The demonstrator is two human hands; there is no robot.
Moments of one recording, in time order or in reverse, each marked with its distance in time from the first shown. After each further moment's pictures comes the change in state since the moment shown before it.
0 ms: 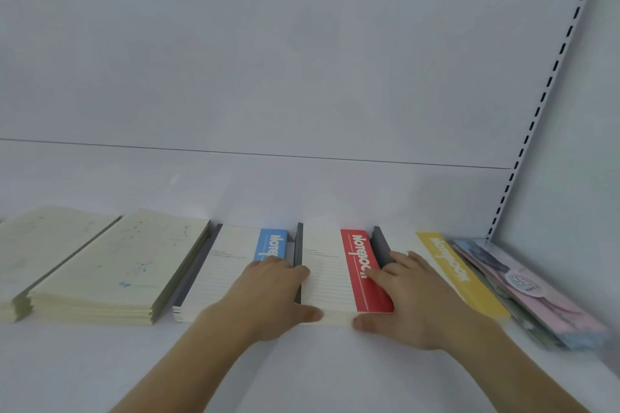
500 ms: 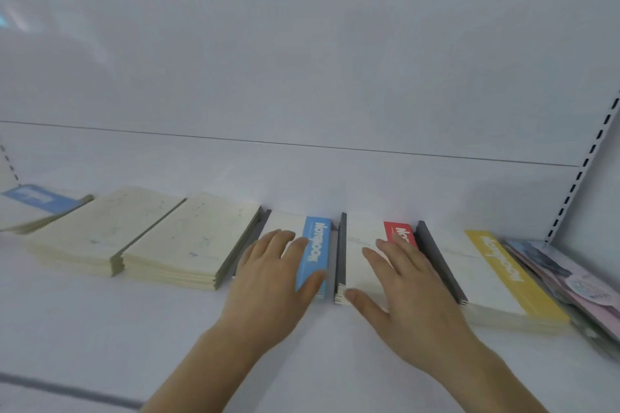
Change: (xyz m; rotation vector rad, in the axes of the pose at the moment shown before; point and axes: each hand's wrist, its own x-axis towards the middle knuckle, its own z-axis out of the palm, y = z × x) left_hand -0.062 -0.022 0.014 -0.116 0.505 -0.160; right_hand -0.009 -0.075 0.009 0.163 0.407 -0.028
